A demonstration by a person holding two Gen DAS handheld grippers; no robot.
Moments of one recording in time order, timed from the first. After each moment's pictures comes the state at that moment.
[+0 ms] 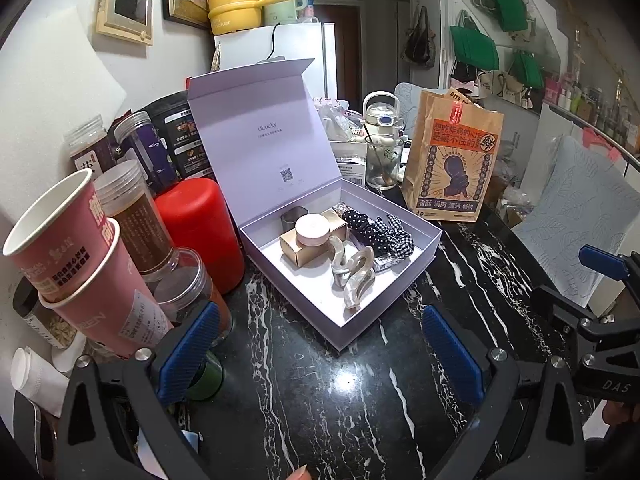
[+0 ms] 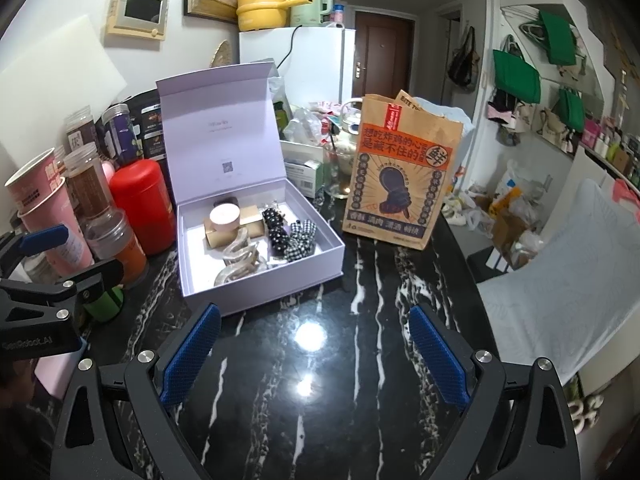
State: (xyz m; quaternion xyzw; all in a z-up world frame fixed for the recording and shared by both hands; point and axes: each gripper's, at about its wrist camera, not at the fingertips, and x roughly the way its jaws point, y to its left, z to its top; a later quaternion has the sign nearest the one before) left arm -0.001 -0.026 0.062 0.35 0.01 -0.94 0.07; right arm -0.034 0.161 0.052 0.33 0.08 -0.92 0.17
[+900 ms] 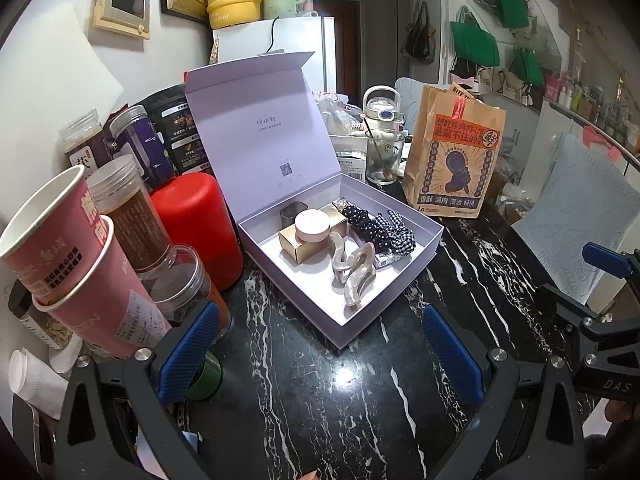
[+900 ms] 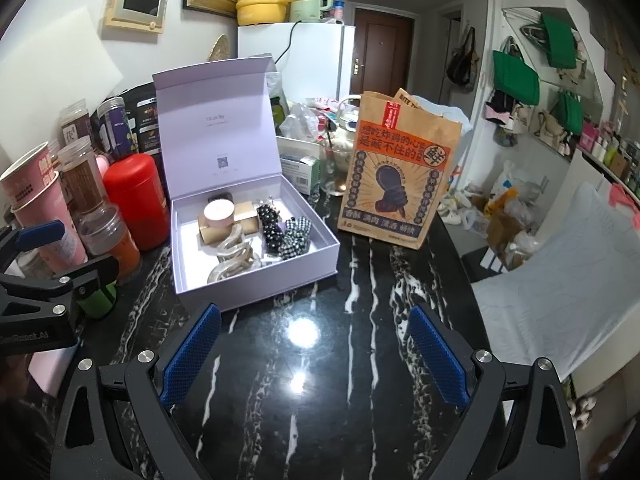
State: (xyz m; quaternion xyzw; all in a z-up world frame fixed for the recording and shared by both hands) left arm -0.007 -0.031 0.060 0.36 0.01 -0.93 0.06; right arm -0.037 0.161 0.052 0.34 0.09 -0.92 0.17
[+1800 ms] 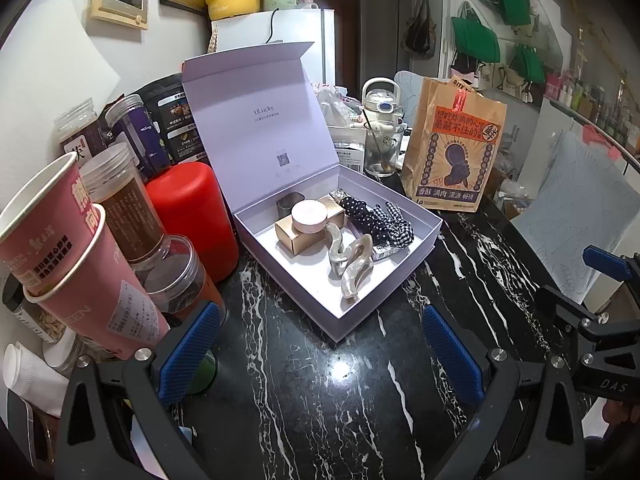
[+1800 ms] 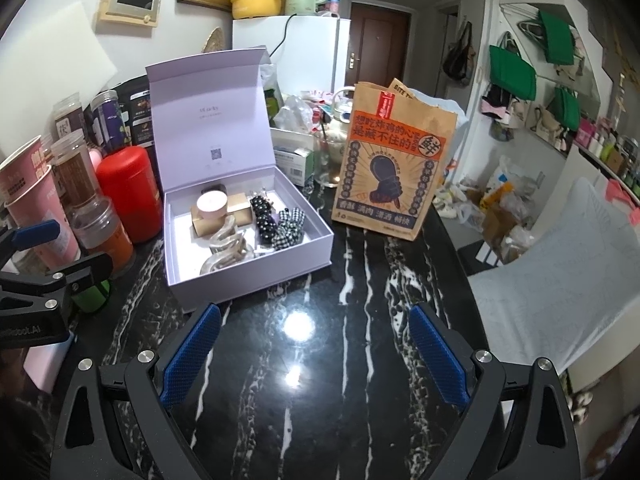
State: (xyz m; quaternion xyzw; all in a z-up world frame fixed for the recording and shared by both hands) left arm -0.009 -0.031 0.053 0.37 0.02 -0.93 0.06; right arm -0.039 0.163 0.046 0.35 0.10 -0.92 0.16
